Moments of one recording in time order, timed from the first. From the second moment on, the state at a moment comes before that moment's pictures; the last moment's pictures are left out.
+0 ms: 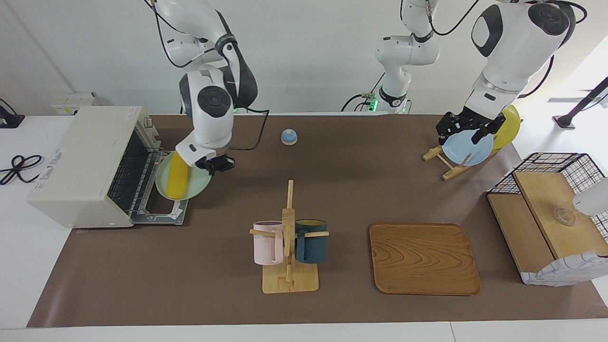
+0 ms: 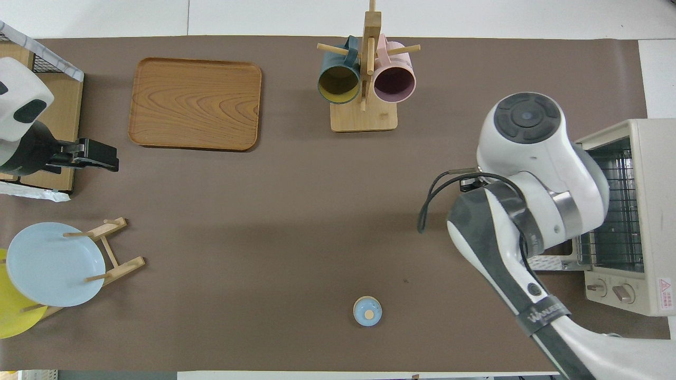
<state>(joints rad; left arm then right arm) -0.14 -0.02 0.01 -1.70 -0.01 1.67 -0.07 0.21 0.11 0.01 -1.95 -0.22 1.83 0.35</state>
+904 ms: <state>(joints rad) -0.14 -0.02 0.01 -1.70 -0.01 1.67 -0.07 -0.05 0.07 0.01 -2.06 -0.23 1.87 0.10</state>
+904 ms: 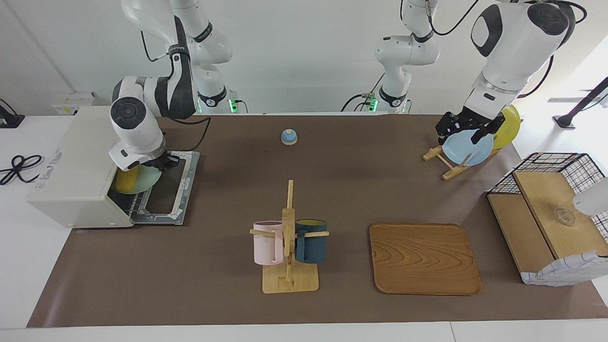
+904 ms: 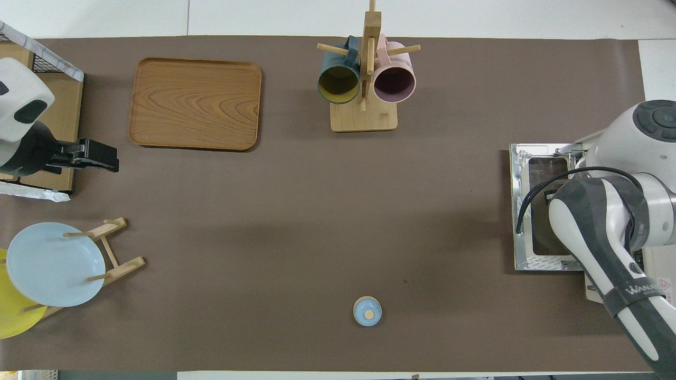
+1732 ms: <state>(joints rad) -0.13 -0.02 0.02 -1.70 -0.01 1.66 -0.07 -0.10 0.07 0.02 -2.09 -0.23 1.93 0.01</state>
